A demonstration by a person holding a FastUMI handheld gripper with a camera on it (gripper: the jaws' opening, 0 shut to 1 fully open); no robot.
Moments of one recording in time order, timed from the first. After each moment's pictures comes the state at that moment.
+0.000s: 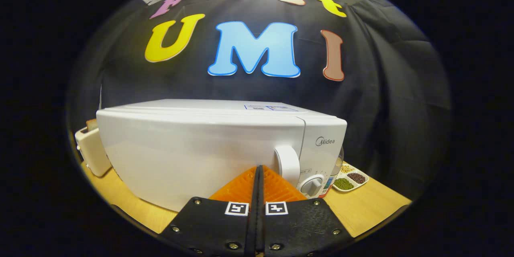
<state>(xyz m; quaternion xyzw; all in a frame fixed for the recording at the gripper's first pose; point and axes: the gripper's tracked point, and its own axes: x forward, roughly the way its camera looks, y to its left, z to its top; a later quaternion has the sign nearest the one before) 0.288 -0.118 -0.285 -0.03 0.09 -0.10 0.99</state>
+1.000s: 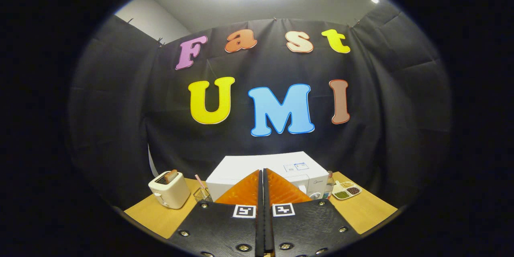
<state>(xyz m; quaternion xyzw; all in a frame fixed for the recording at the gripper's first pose) 0.078 0.004 -0.055 0.00 0.02 0.01 1.00</state>
